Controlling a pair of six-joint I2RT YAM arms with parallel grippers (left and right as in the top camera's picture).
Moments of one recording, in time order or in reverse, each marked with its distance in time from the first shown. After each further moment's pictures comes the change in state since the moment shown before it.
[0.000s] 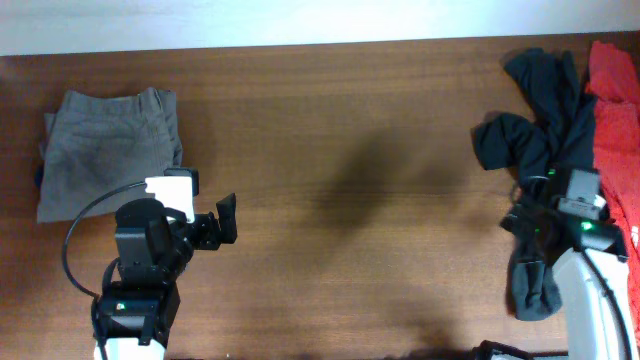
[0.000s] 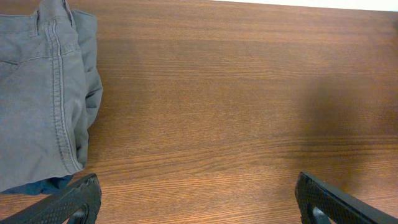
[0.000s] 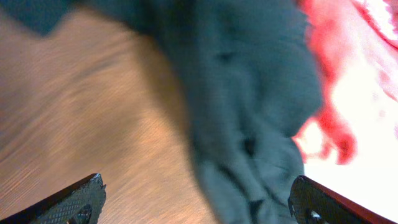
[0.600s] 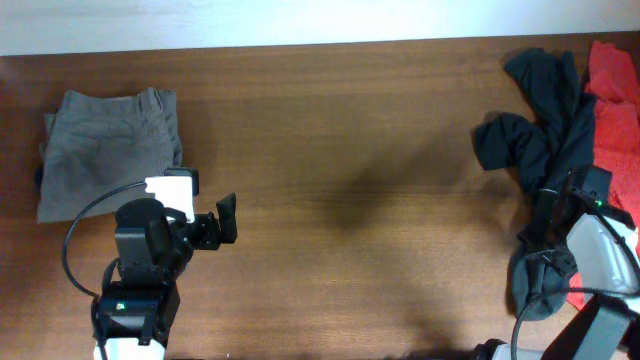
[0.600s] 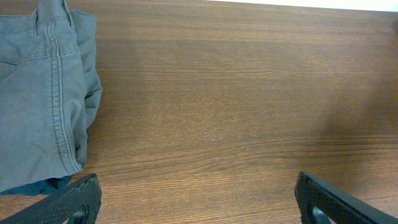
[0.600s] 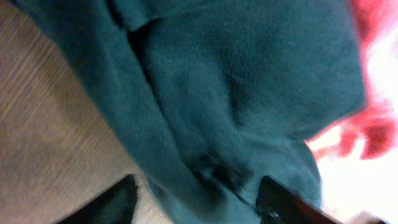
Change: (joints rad) left arm 0.000 0.000 0.001 0.000 0.001 0.000; right arm -0.150 0.293 0.000 0.083 -0.081 -0.018
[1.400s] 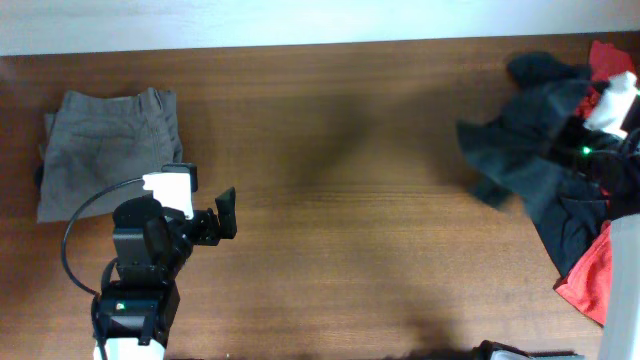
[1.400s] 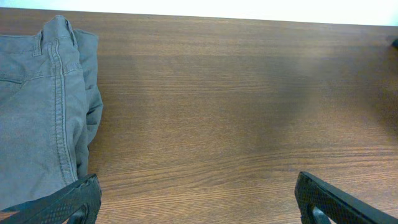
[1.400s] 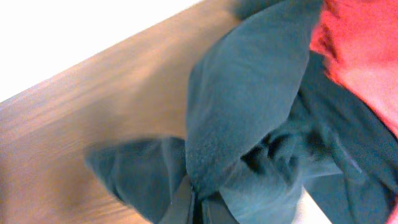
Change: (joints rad) left arm 0.000 0.000 0.002 0.049 0.003 0.000; right arm 0.153 -0.169 0.619 -0.207 -0.427 -0.223
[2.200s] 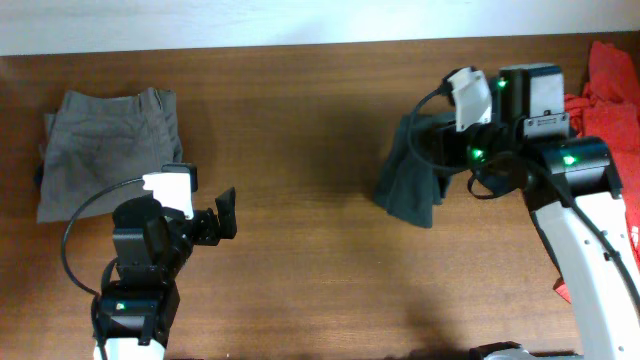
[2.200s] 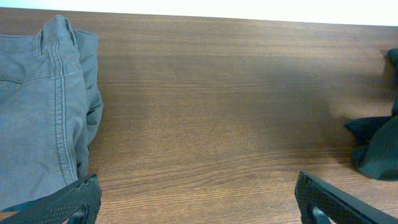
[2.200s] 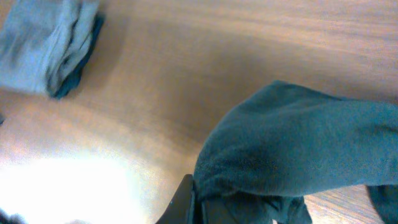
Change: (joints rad) left arm 0.000 0.000 0.000 0.000 0.000 0.000; right arm 0.470 0.068 0.032 -0.026 -0.166 -0.209
